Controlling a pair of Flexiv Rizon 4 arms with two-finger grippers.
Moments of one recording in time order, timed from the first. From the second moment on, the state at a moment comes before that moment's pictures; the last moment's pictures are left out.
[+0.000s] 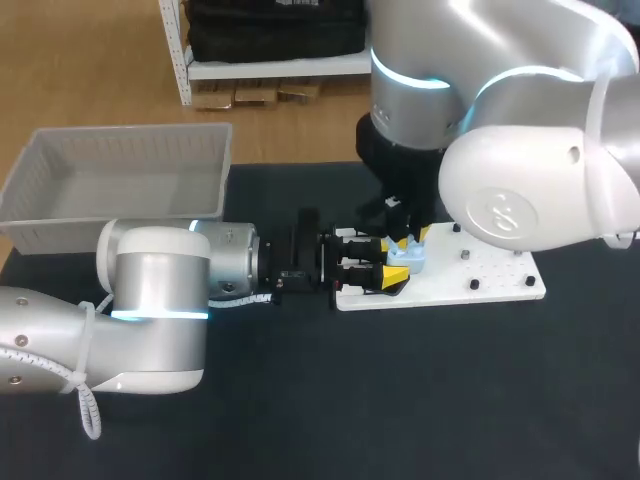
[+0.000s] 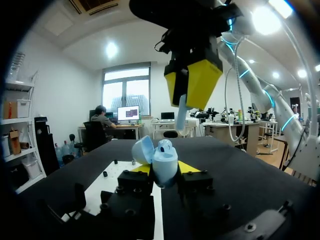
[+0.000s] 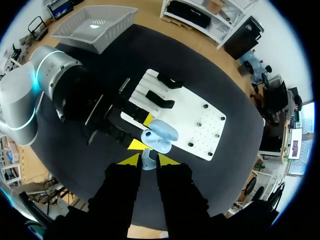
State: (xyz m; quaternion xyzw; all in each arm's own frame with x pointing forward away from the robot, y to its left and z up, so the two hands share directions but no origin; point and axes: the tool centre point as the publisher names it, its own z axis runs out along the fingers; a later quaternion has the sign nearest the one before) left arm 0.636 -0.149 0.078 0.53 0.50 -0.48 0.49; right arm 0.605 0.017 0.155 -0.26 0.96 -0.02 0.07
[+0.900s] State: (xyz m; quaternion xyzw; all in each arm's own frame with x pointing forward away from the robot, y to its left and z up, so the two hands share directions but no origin) left arm 0.636 -0.149 0.078 0.53 0.50 -0.48 0.49; right arm 0.621 0.017 0.138 -0.23 0.97 -0.03 0.10
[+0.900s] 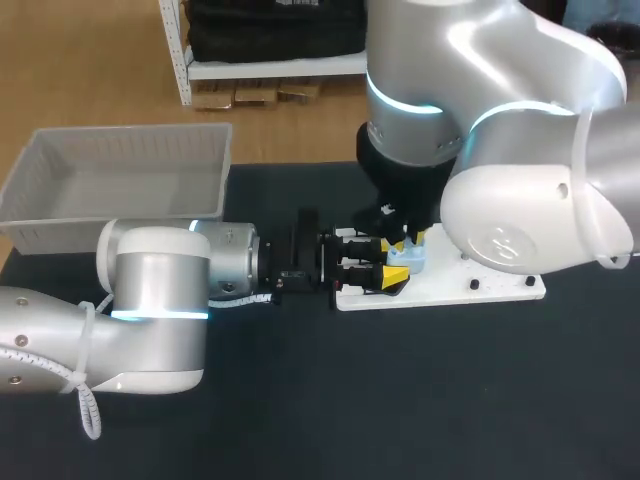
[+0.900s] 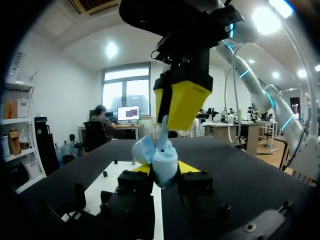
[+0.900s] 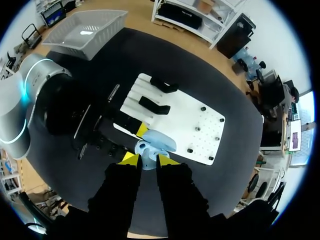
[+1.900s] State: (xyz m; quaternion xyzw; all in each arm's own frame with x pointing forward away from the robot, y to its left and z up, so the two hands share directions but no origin) left arm 0.636 -0.149 0.078 0.53 0.50 -0.48 0.49; right arm 0.621 0.016 0.137 -0.23 0.97 -0.04 0.10
